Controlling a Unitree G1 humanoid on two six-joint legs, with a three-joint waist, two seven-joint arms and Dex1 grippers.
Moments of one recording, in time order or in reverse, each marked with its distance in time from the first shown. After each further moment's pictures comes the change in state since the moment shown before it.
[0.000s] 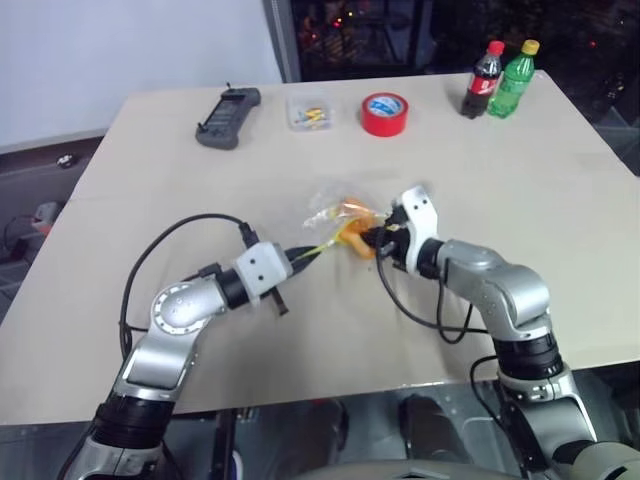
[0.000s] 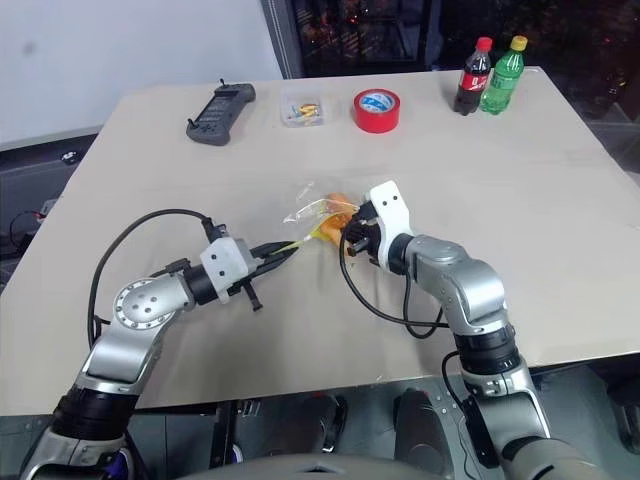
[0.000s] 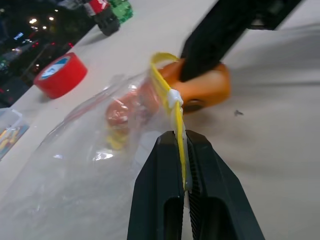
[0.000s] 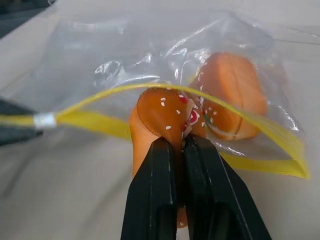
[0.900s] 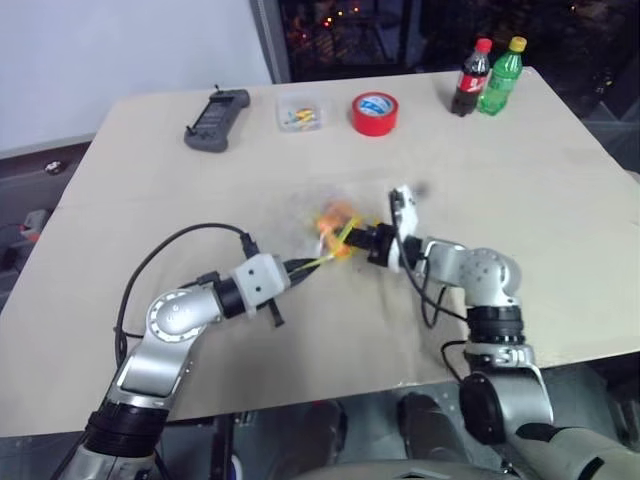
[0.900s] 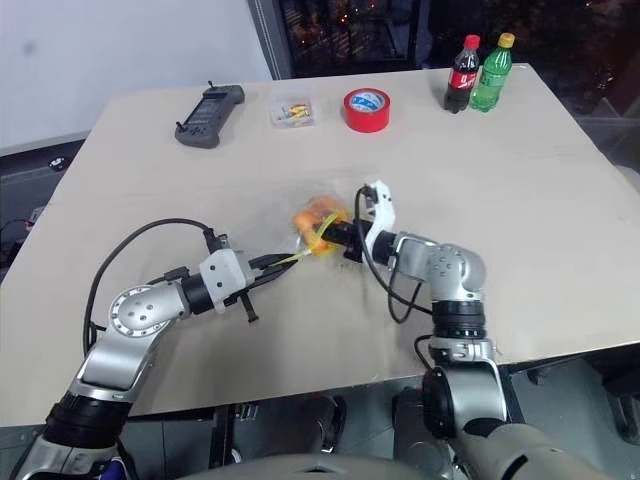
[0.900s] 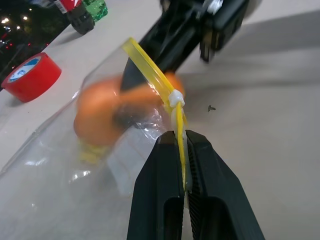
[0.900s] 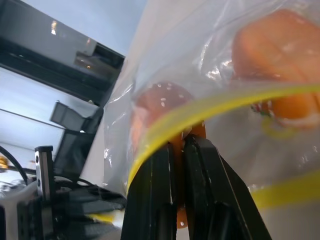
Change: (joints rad) left arm 0.040 0.019 0.000 -0.001 -0.007 -0.025 -0.034; right arm -0.111 0.262 -0.288 0.365 0.288 0.128 -0.047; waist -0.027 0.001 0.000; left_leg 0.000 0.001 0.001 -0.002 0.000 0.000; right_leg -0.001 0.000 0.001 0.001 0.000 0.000
